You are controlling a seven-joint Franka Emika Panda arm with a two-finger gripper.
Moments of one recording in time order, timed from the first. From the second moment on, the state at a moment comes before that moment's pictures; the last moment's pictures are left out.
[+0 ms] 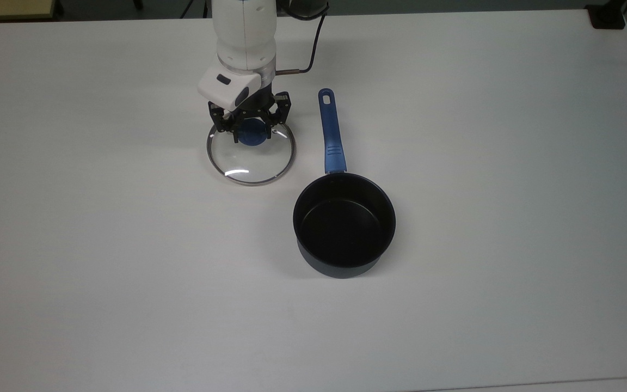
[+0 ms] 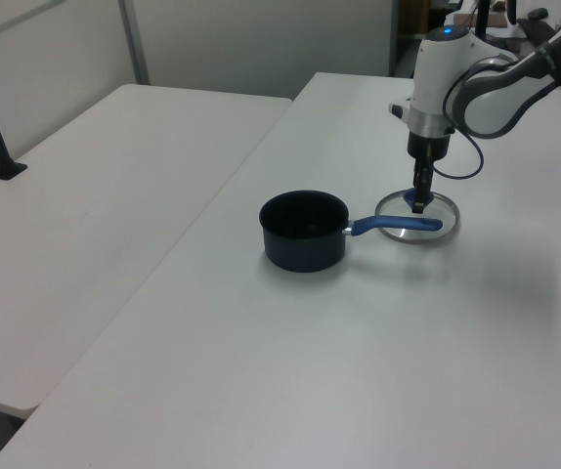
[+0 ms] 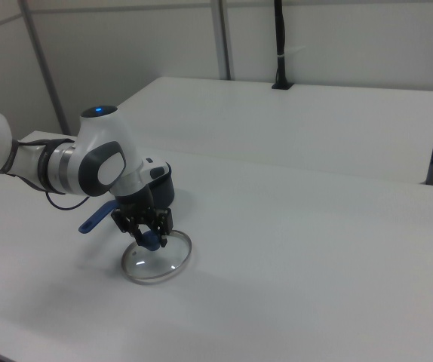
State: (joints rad) arm -0.03 0.12 0.05 -2.19 -0.11 2.39 -0.15
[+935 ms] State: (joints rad) arm -0.05 0.10 0.04 -1.90 -0.11 1.96 -0.14
